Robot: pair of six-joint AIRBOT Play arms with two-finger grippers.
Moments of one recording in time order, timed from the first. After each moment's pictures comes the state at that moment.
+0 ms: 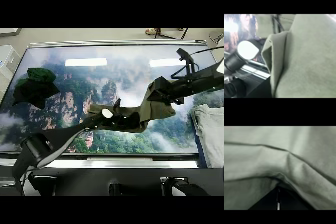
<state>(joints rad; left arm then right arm) -0.78 -1.97 1.46 0.26 -0.57 -1.57 0.04 -1.21 1.53 -0.94 1.60 1.77</state>
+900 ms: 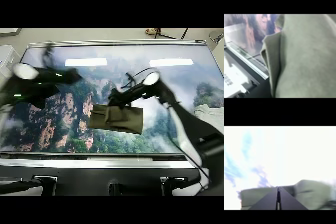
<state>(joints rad) -0.14 -1.42 1.51 0.95 -0.95 -1.52 0.35 -1.74 1.53 -0.62 1.21 1.67</state>
